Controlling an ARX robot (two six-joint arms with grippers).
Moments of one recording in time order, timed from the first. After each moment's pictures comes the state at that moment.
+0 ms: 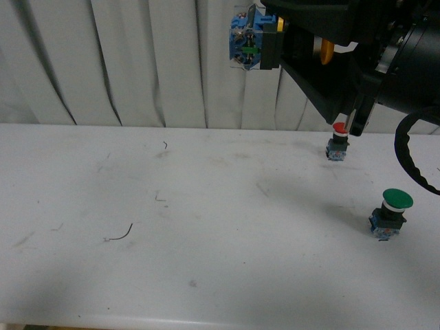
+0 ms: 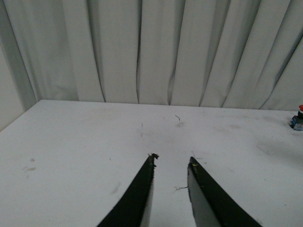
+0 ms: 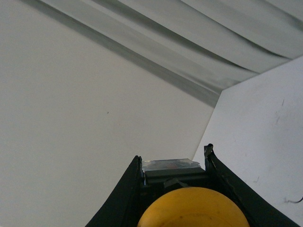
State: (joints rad) left arm 0.00 0.01 0.01 0.00 0.00 -0.01; right arm 0.28 1.81 0.74 1.28 -0.65 1.17
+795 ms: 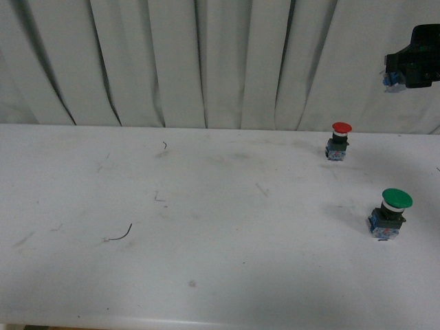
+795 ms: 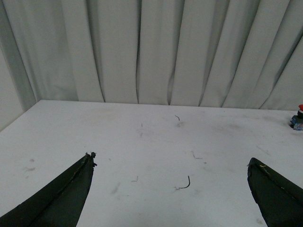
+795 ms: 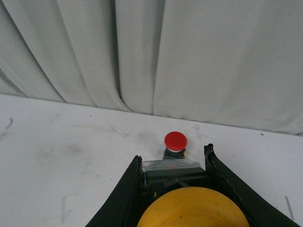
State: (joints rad) left arm 0.00 0.01 0.01 0.00 0.00 -0.01; right arm 0.04 1.85 1.09 0.51 -0.13 -0.08
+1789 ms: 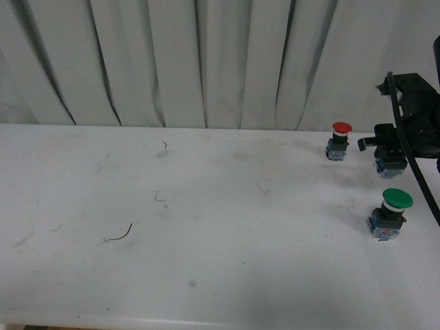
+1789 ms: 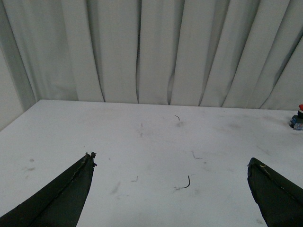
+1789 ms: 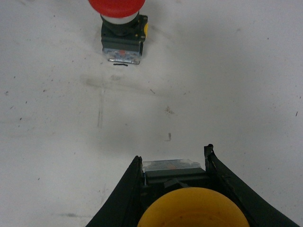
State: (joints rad) left arm 0.00 0.01 0.01 0.00 0.00 -0.01; right arm 0.00 2.27 1.55 -0.08 0.01 -0.10
